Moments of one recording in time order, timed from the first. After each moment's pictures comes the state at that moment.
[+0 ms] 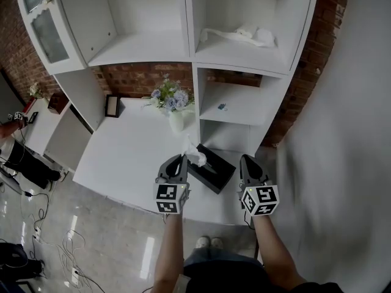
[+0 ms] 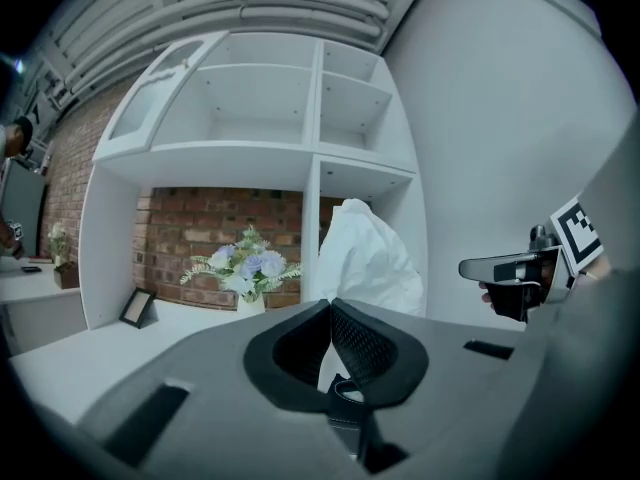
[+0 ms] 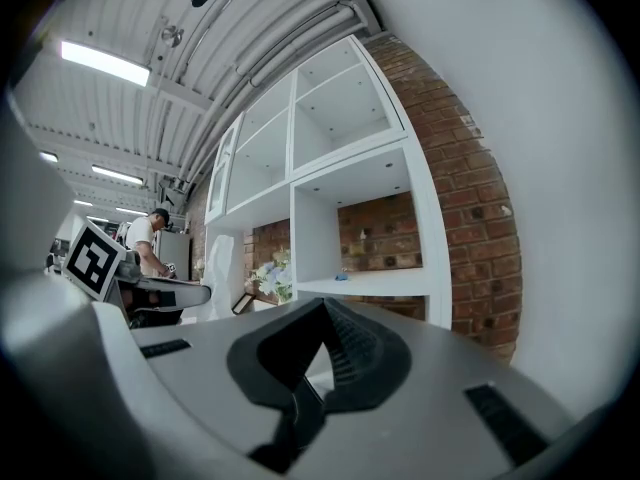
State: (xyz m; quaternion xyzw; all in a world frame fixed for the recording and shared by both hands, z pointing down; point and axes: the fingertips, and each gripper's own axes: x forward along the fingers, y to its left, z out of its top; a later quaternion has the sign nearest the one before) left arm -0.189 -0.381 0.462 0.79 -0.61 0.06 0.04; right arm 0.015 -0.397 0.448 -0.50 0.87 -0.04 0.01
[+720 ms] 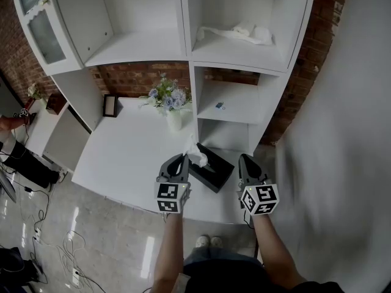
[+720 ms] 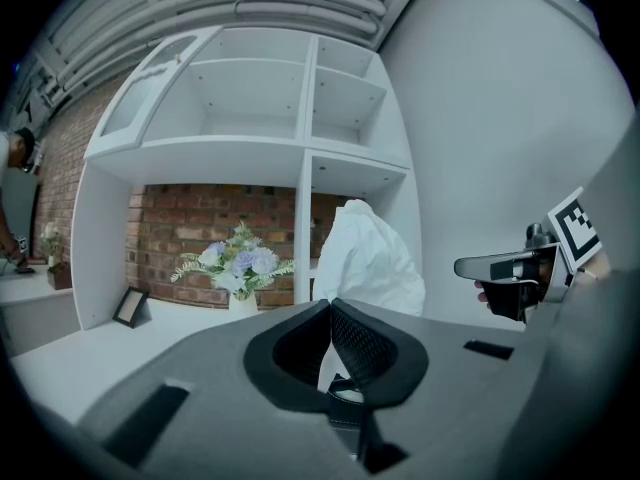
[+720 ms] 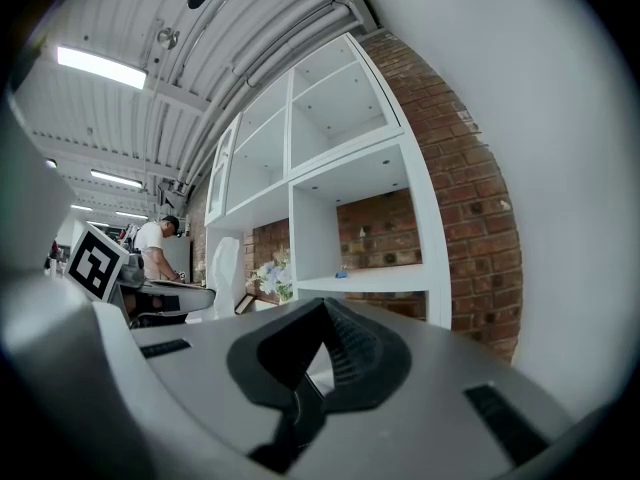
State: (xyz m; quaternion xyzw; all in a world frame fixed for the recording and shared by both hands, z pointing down) left arm -0.176 -0.384 0.465 0.80 -0.60 0.07 0.04; right arm 0.018 -0.397 0.452 -0.50 0.87 -0.05 0.01
